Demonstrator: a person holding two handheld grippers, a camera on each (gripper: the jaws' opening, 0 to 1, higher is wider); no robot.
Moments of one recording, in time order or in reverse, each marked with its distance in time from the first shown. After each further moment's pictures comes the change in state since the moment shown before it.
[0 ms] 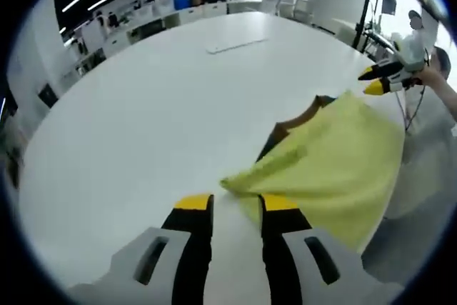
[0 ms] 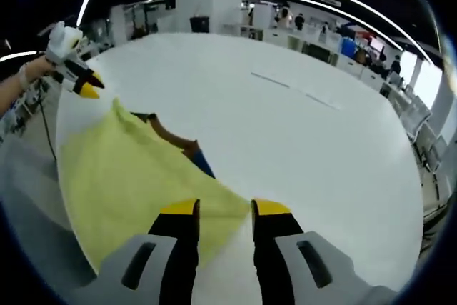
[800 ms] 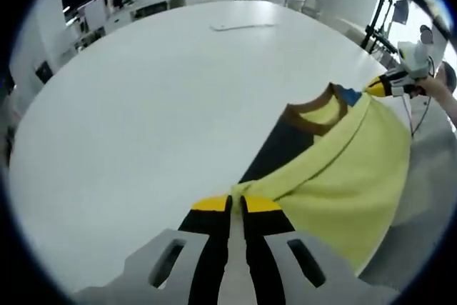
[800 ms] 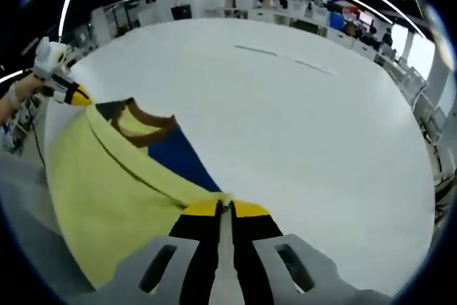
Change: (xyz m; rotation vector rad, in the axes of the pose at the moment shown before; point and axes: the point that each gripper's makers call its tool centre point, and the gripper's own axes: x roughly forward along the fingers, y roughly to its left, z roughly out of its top) left arm 0.040 -0.002 -0.031 -0.094 0.070 -0.033; right arm 0.027 -0.010 -0.043 0.128 0.106 -0.013
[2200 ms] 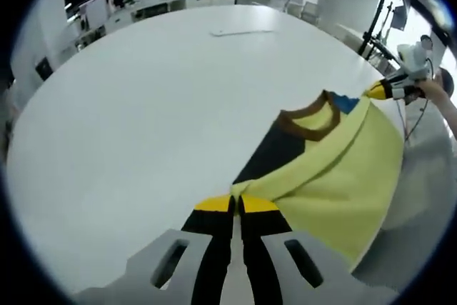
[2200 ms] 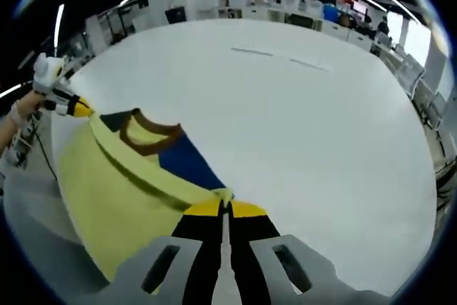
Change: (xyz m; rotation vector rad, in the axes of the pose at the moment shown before) left arm -0.003 -0.005 0.000 -0.036 -0.014 -0.029; right arm -0.014 0.001 0.004 0.079 0.022 0.016
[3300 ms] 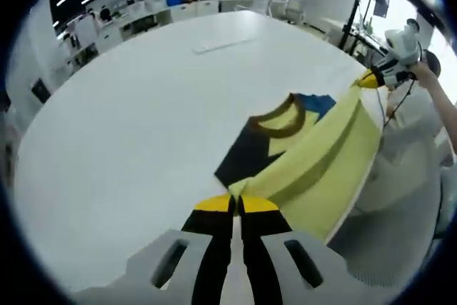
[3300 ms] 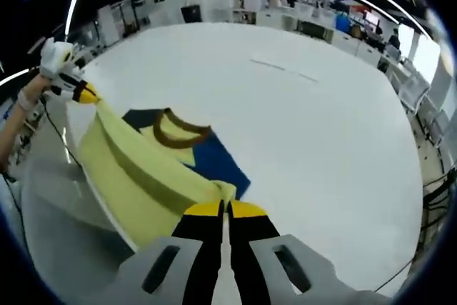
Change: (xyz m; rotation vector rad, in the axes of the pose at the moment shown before) left arm -0.063 -0.026 0.008 0.102 -0.010 -0.017; right arm -0.062 0.027 0.007 -0.078 0.008 0.031
